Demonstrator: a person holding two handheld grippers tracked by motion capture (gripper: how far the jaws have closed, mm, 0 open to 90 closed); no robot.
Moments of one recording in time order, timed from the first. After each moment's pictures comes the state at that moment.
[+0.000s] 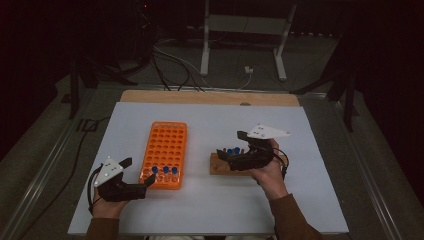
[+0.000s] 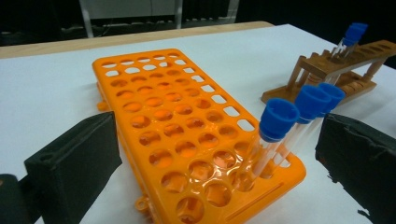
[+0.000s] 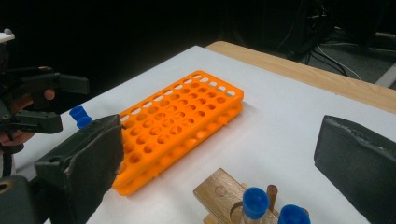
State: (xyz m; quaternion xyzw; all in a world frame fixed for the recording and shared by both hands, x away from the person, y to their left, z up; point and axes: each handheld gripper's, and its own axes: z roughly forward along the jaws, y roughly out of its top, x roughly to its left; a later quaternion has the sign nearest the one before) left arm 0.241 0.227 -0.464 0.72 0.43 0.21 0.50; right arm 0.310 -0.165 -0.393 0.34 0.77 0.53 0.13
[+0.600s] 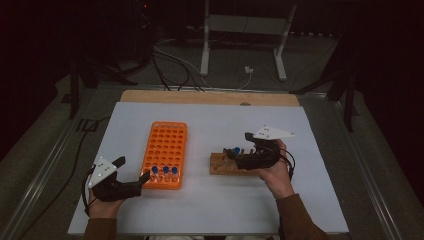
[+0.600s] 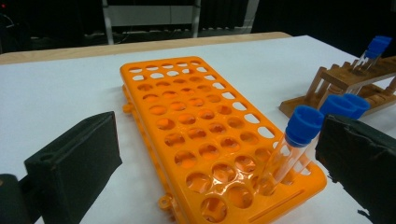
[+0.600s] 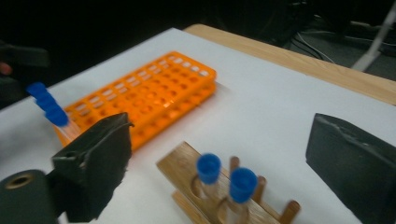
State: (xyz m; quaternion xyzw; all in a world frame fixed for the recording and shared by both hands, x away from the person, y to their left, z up) left arm 0.239 0.235 -0.463 0.70 0.45 0.24 0.50; right arm 0.315 -0.185 -0.404 0.36 0.78 0.49 0.15
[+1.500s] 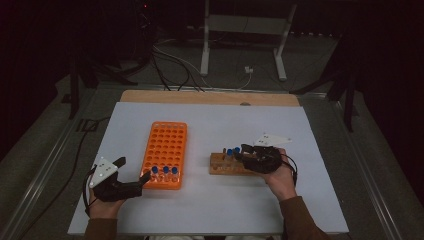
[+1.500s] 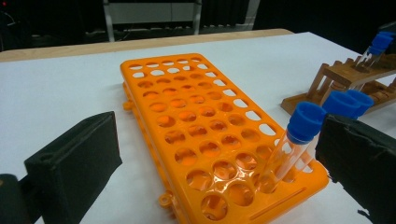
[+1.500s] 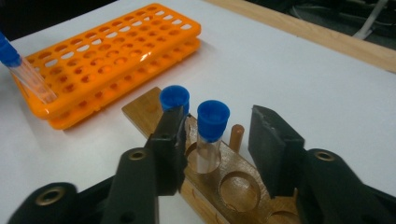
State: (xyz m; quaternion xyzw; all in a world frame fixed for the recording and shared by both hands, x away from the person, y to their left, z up) left arm 0.240 0.234 -0.465 0.70 0.45 0.24 0.50; right arm 0.317 -0.197 -0.434 0.36 0.81 0.44 0.15
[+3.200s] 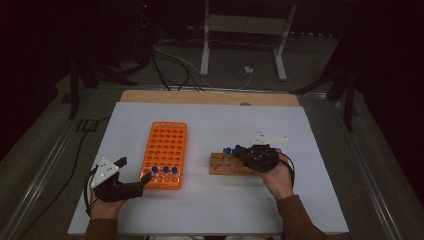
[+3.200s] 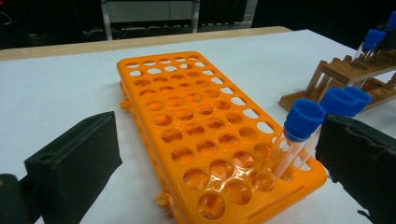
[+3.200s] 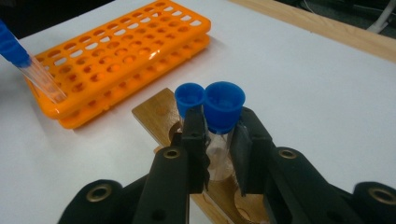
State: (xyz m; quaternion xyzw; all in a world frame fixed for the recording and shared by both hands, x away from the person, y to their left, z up) left arm 0.239 0.232 -0.465 0.71 0.45 0.24 0.50; right arm 0.321 -0.190 -0.431 0.35 0.82 0.44 0.14
